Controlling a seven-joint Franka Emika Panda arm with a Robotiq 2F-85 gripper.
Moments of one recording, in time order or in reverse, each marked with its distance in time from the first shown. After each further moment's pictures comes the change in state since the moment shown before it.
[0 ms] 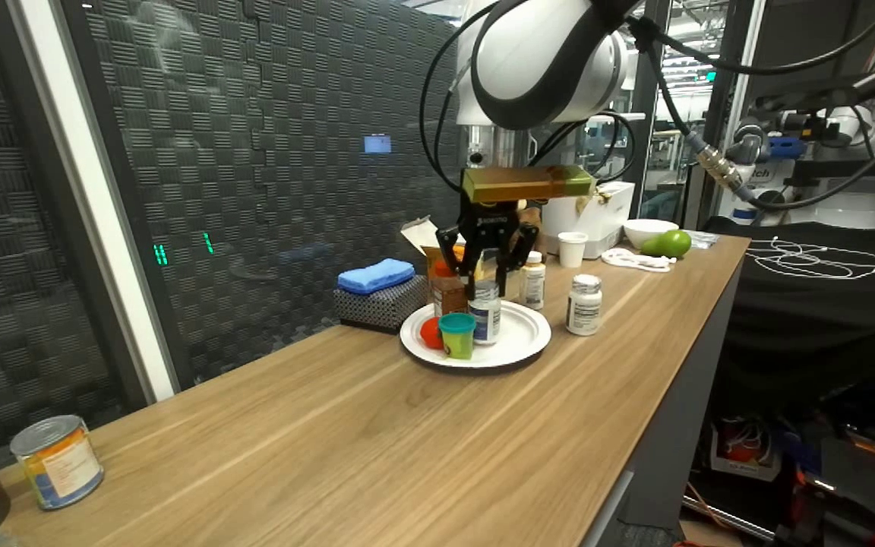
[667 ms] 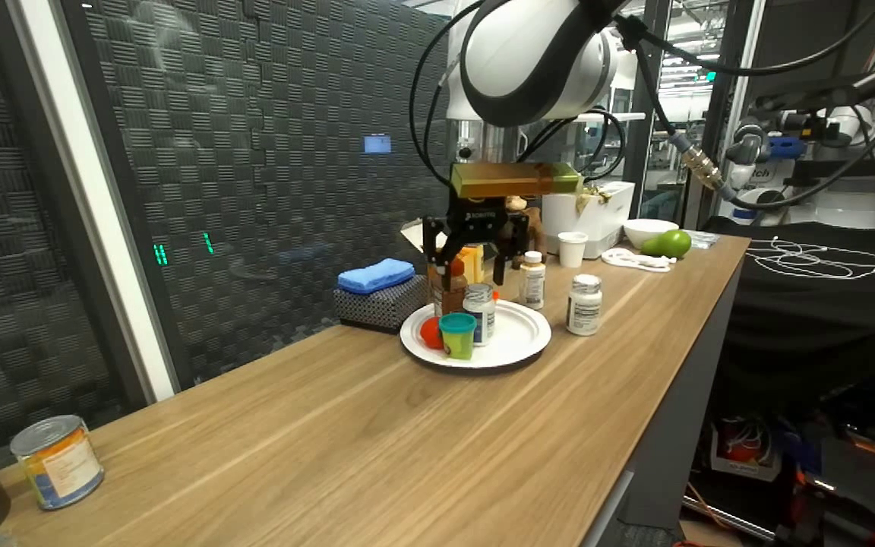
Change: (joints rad) arm 0.030 0.015 -0.018 0.033 -0.001 0.019 0.000
